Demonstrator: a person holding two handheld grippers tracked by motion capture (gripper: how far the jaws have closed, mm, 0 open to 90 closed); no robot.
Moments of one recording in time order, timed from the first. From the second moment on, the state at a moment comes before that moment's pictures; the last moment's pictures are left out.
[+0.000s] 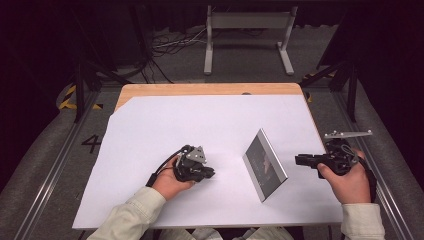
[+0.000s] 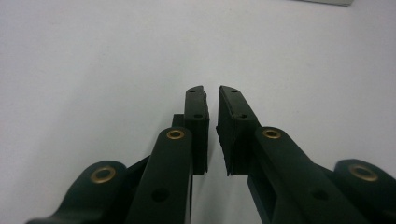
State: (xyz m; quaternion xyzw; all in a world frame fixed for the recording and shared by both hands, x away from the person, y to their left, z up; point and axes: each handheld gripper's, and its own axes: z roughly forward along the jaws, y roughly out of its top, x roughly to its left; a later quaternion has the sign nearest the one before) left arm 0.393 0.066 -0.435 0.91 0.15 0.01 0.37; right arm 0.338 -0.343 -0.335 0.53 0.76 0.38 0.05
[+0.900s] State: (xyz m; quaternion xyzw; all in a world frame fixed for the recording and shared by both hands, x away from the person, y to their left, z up) left arm 0.398 0.078 -0.436 0.91 0.18 0.02 0.38; right arm 0.351 -0.329 -0.309 0.54 0.77 0.33 0.03
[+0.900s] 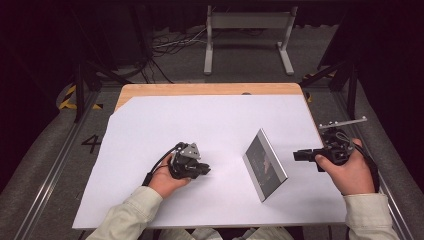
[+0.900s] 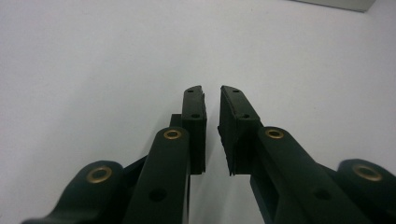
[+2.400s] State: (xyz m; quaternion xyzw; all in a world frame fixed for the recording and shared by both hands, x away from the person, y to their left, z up) left arm 0.414 0.108 -0.444 0.89 0.18 0.03 0.42; right arm 0.389 -0.315 -0.272 0.58 0.78 0.25 -0.01
